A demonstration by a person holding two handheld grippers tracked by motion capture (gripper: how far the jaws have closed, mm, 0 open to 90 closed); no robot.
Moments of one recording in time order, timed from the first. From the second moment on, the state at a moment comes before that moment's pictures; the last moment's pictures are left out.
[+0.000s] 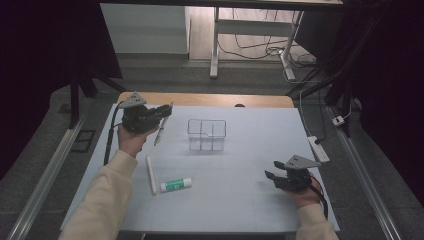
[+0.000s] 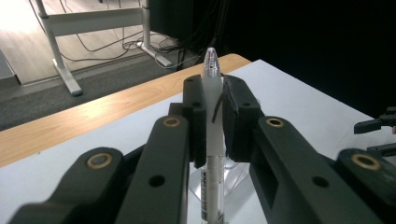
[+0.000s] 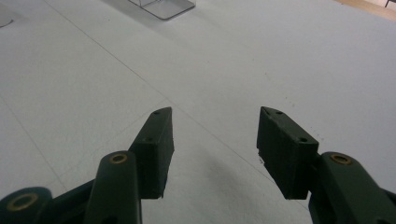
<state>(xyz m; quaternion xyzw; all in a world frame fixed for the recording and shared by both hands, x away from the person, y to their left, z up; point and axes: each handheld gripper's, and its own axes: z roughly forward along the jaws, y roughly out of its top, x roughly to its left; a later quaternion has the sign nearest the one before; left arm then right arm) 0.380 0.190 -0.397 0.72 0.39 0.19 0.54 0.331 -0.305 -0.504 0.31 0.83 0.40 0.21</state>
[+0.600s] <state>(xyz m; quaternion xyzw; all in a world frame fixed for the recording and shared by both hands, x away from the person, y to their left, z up) 0.387 0.165 -0.391 0.73 0.37 0.18 0.55 0.332 -0.305 -0.505 0.31 0.83 0.40 0.21</state>
